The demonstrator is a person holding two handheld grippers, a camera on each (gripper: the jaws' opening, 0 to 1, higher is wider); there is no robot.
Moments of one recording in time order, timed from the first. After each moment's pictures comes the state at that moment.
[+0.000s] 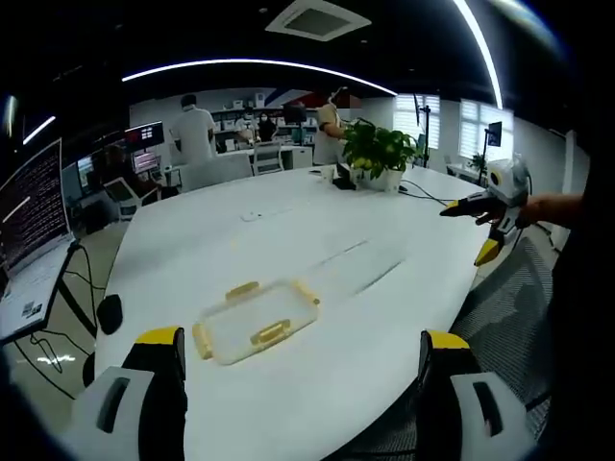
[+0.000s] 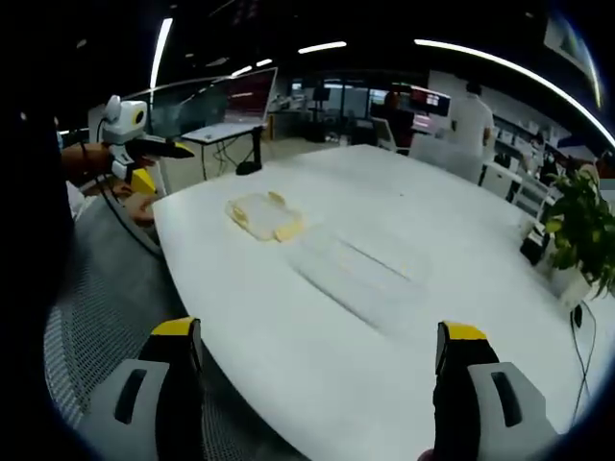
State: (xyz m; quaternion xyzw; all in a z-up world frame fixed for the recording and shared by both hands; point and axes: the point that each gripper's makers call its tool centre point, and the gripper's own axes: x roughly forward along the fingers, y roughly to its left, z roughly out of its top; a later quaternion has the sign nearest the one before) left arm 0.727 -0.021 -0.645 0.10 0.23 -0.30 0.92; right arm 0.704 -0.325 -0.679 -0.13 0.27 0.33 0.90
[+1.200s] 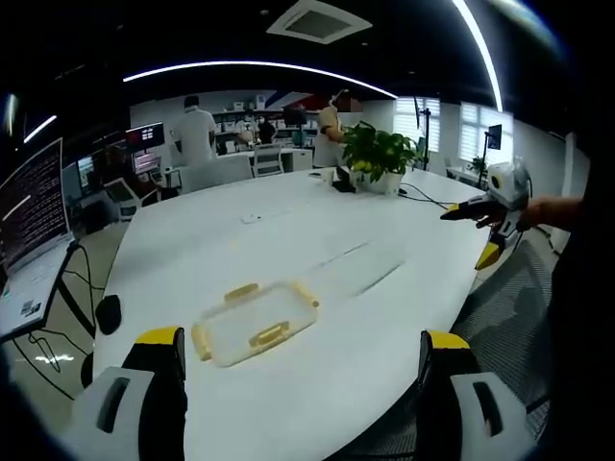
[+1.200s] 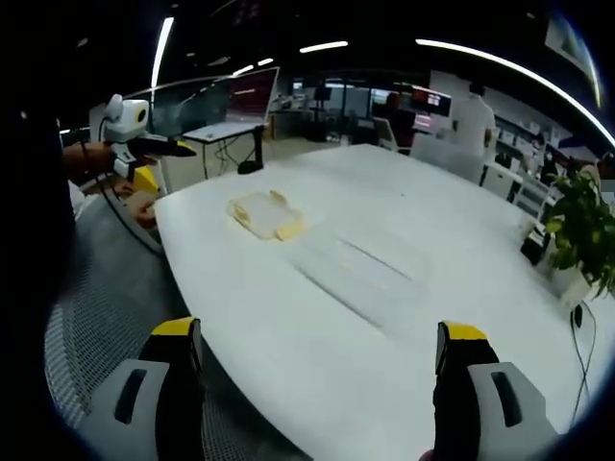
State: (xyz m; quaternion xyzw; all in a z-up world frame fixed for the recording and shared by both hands) left arm 0.728 -0.021 -0.644 0.09 0.23 -0.30 0.92; right arm 0.700 -0.325 -0.679 -0.13 0.27 0.33 0.90
